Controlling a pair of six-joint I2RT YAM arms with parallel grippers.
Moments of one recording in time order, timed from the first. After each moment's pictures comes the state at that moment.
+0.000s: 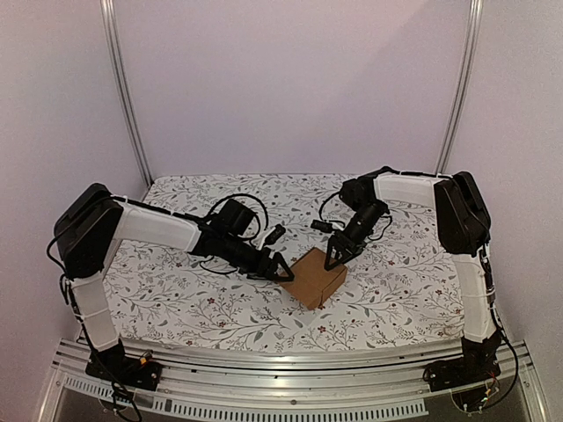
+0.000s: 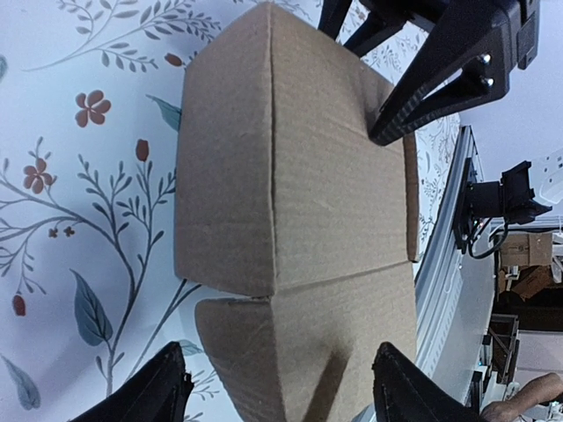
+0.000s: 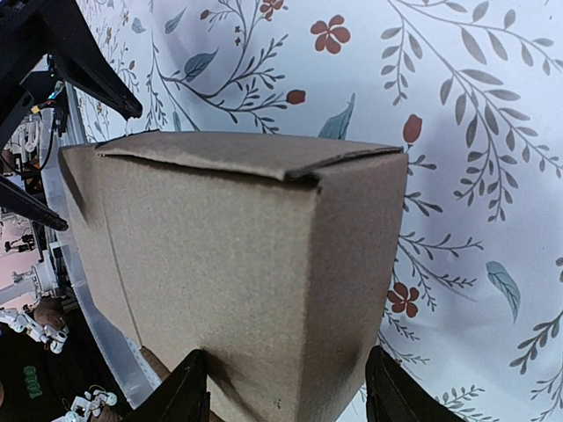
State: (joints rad) left arm -0.74 1.89 1.08 -0.09 0.62 -0.42; right arm 0.53 2.27 1.79 -1.17 -0.67 -0.32
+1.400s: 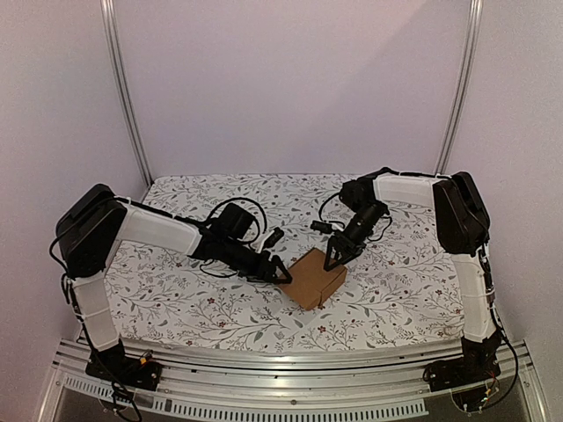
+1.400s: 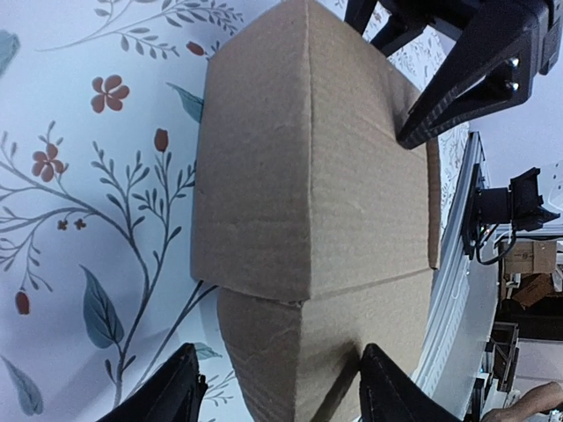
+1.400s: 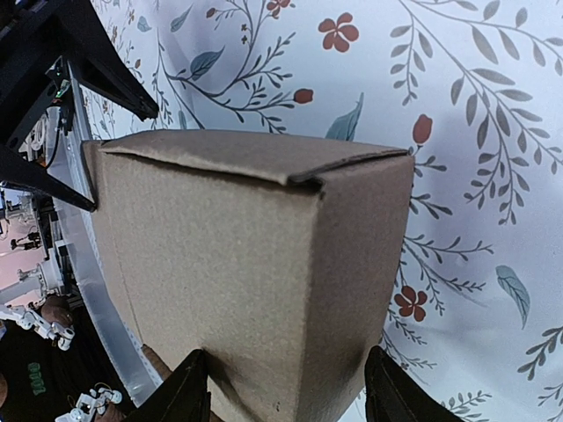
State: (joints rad) left arm -0.74 1.91 1.05 -0.04 0.60 -0.44; right arm 0.53 2.28 1.79 -1.17 -0.69 -0.33
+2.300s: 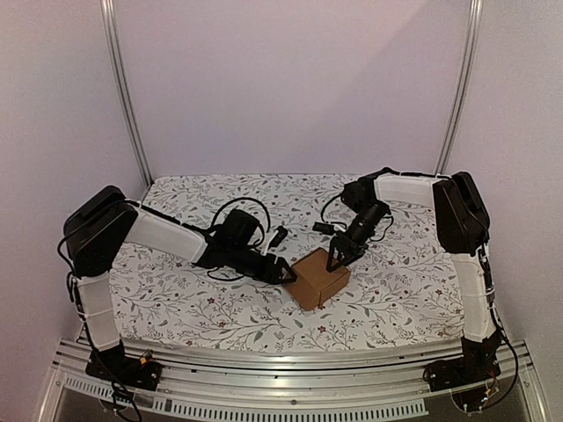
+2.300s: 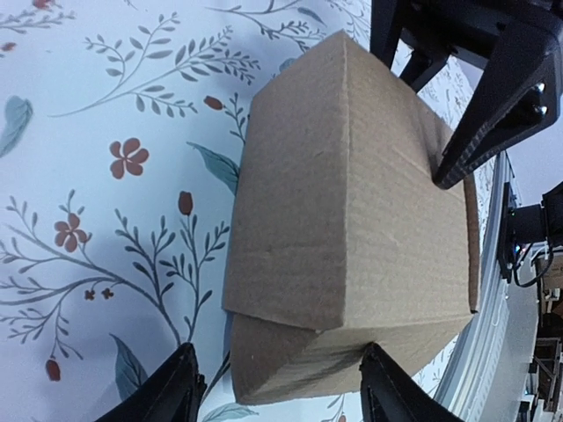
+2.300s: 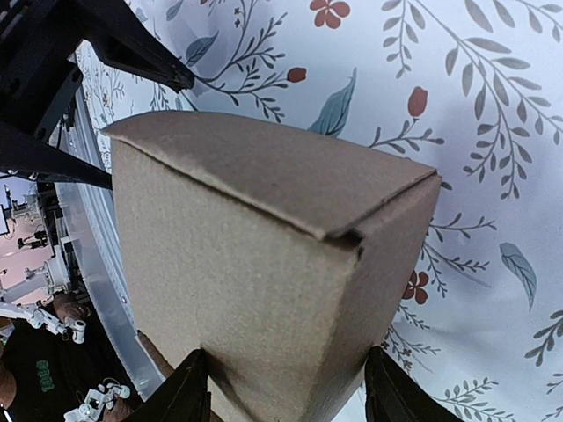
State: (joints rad) left arm -0.77 1.96 1.03 0.12 0.47 -0.41; right arm 0.52 2.29 1.79 -1.21 -0.69 -0.34
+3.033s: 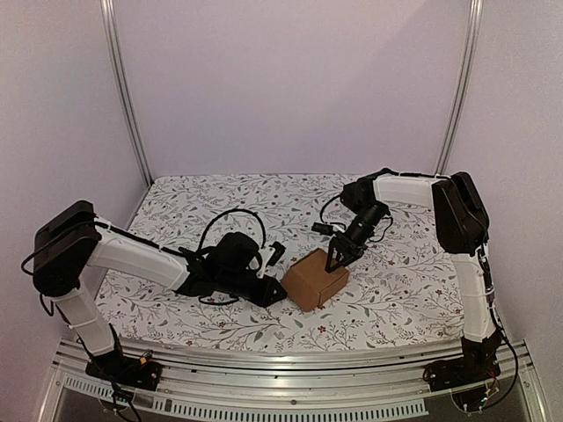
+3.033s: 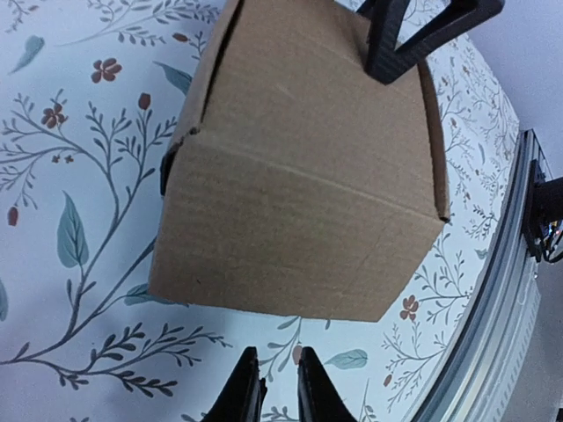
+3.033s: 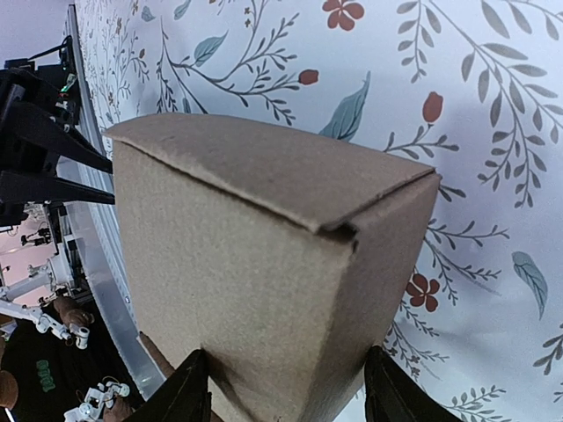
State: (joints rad) left arm -0.97 1.70 0.81 0.15 0.17 -0.48; right arm 0.52 2.29 1.79 -1.21 -0.71 -0.35
